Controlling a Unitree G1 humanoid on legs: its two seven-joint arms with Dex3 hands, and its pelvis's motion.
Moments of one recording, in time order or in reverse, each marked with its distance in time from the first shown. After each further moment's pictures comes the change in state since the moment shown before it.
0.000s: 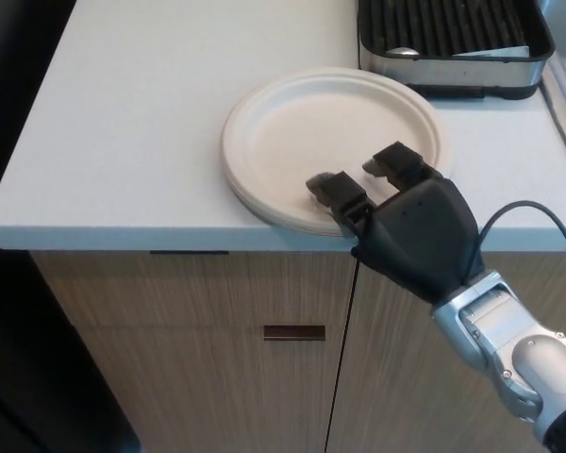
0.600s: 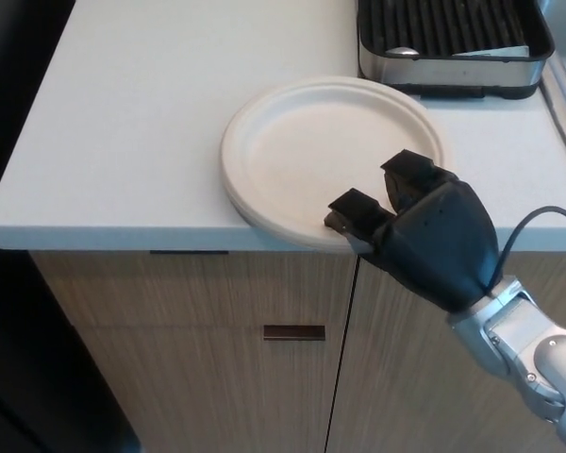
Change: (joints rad) left_arm 0.015 0.009 -0.022 0.054 0.019 -0.098 0.008; right_arm 0.003 -0.070 0.029 -0.003 0.038 -0.104 -0.234
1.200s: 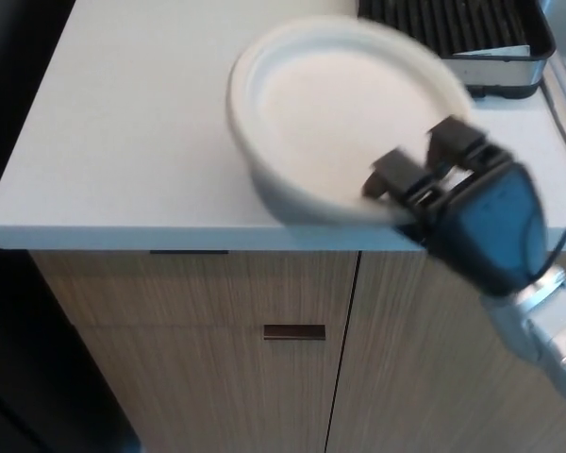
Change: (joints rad) left_arm 0.010 0.021 -0.013 0.036 0.006 -0.039 0.000; right_arm -0.017 -0.055 -0.113 -0.015 0.074 -0.102 -0.213
